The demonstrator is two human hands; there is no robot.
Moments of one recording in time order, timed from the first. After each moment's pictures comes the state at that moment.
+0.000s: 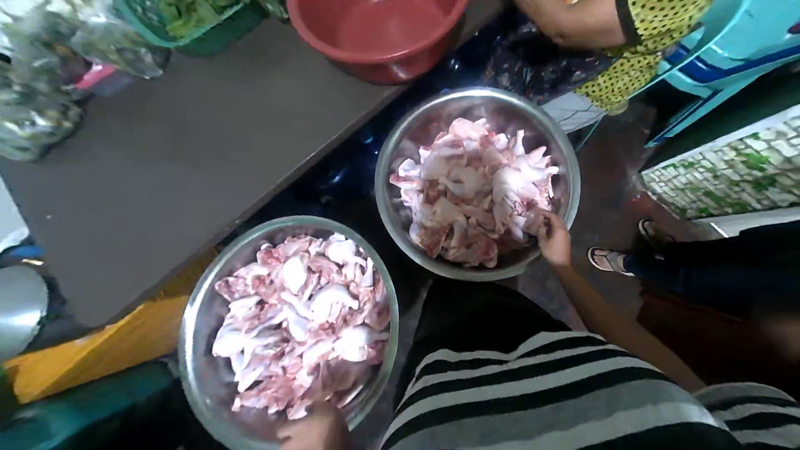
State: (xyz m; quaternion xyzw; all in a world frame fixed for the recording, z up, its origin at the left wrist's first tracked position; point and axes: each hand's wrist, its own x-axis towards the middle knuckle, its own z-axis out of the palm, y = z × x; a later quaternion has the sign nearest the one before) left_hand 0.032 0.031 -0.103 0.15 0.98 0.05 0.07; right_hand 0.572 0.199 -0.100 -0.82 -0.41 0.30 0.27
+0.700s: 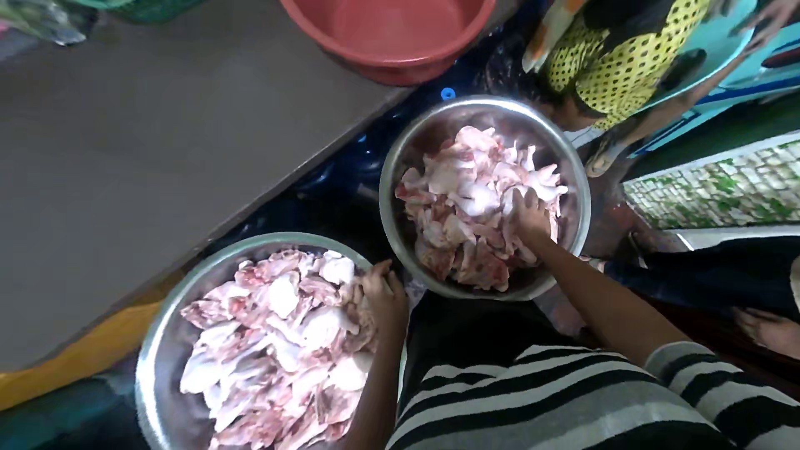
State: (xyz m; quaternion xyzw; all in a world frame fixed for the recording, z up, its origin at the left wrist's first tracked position) left_hand 0.184 0.269 -0.085 0.65 0.67 0.30 0.22; right_hand 0.539 0.335 -0.122 -0.82 -0.51 0.24 -0.05
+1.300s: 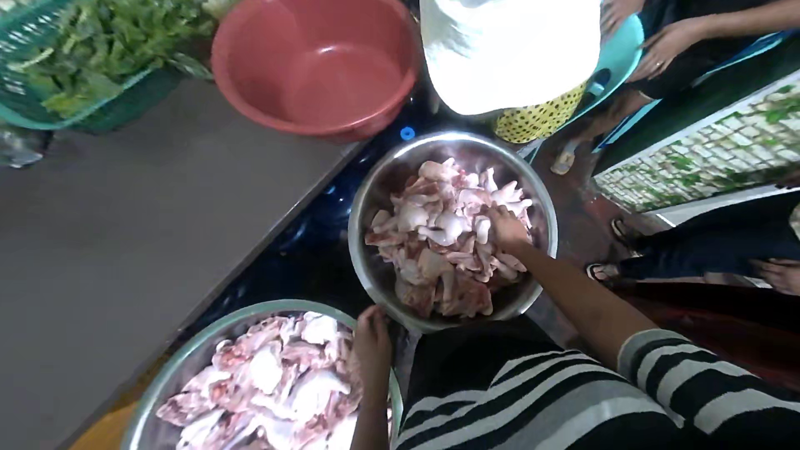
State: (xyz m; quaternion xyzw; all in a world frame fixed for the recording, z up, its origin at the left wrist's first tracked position) left_hand 0.194 0.279 -0.085 0.62 0.63 0.29 0.36; right_hand 0.573 0.353 -0.100 -0.80 -0.51 0.31 -0.01
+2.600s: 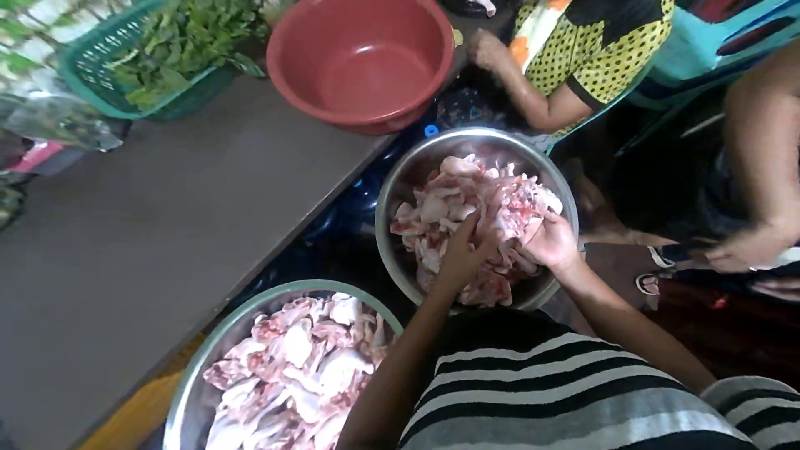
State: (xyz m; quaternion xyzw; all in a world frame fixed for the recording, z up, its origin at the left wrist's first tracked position) left_hand 0.329 0.367 0.036 0.64 0.39 0.23 0.63; right_hand 0.519 0.313 0.018 -0.33 0.07 0.63 0.70
